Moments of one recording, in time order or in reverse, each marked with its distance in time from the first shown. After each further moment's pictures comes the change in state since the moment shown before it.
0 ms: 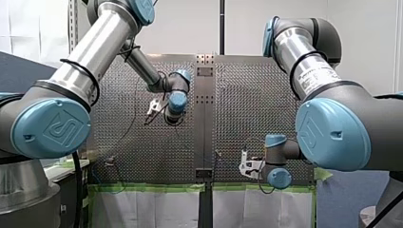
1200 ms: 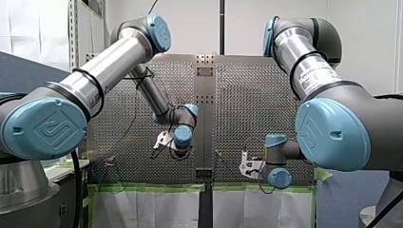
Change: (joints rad) left arm -0.064 -0.252 -0.032 0.147 0.066 -0.055; right arm -0.001 0.000 0.000 0.004 -0.001 -0.005
